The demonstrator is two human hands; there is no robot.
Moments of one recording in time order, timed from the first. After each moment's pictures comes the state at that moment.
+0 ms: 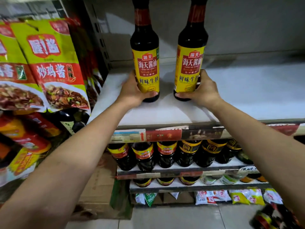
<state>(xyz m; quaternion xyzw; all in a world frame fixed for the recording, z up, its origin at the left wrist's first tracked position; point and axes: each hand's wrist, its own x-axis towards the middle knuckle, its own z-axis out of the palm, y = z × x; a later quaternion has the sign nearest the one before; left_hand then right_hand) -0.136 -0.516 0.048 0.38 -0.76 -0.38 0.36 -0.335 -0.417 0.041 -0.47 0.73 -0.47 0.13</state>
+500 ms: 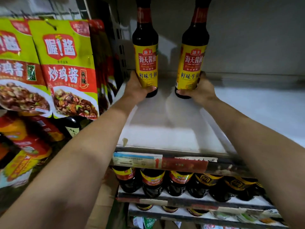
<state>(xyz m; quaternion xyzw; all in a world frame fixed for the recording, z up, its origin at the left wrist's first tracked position) -0.134 -0.613 0.042 0.46 -0.71 -0.34 0.41 -0.328 -0.535 0.041 -0.51 0.72 -0.46 0.14</state>
